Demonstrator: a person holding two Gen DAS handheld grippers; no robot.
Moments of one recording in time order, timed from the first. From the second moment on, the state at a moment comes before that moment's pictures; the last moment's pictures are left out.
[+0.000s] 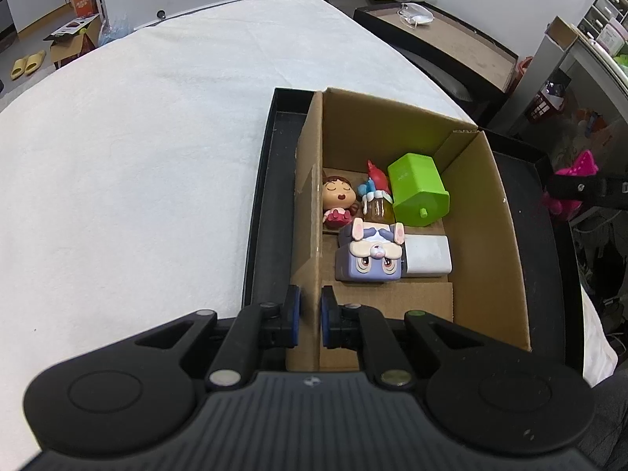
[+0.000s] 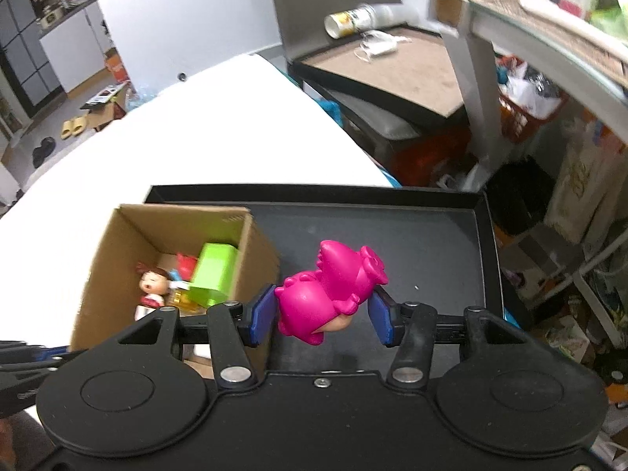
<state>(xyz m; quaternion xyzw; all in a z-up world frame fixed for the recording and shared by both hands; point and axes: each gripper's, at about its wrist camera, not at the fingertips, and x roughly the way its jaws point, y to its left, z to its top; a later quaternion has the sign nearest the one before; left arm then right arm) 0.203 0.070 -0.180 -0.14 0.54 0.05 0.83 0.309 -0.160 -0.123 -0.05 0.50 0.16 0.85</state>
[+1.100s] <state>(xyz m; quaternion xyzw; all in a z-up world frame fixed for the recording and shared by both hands) 0.200 0.076 -0.176 -0.16 0.53 0.04 0.83 0.275 -0.069 -0.126 -0.11 0.52 0.26 0.81</state>
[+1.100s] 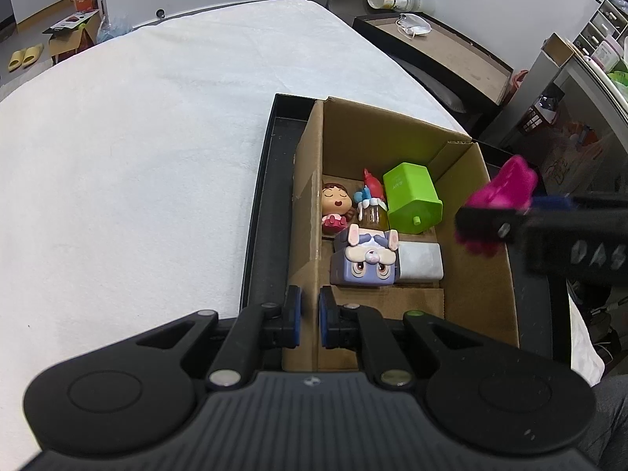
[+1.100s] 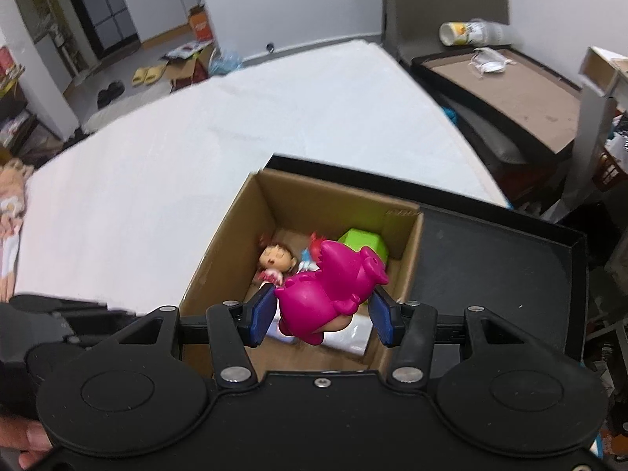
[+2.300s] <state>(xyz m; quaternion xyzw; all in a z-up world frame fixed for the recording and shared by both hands) 0.200 0.077 -0.177 -0.17 0.52 0.04 0.83 0.252 -0.025 -0.193 -0.25 0.58 0.31 0.72</state>
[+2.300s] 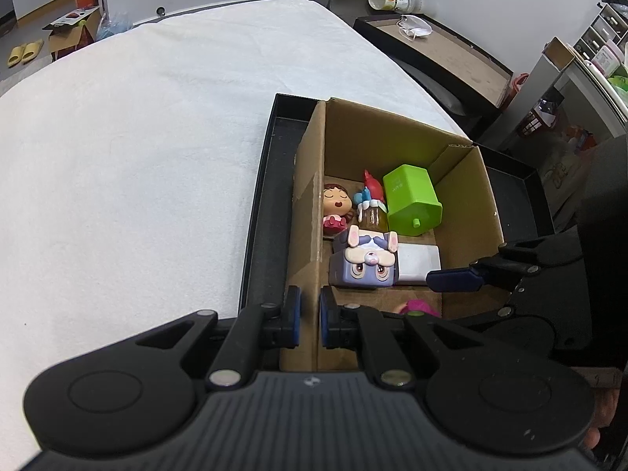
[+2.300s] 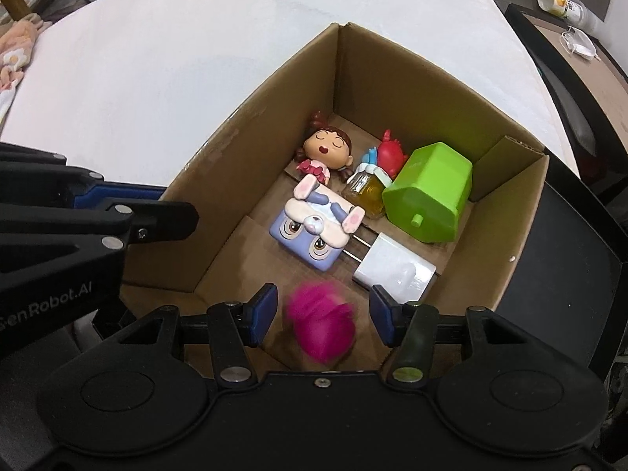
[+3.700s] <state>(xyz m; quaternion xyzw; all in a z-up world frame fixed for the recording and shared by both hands) 0.194 0.074 -0.152 -0.13 0.53 0.05 0.84 0.242 -0.144 -0.102 -0.04 0.52 0.22 0.82</state>
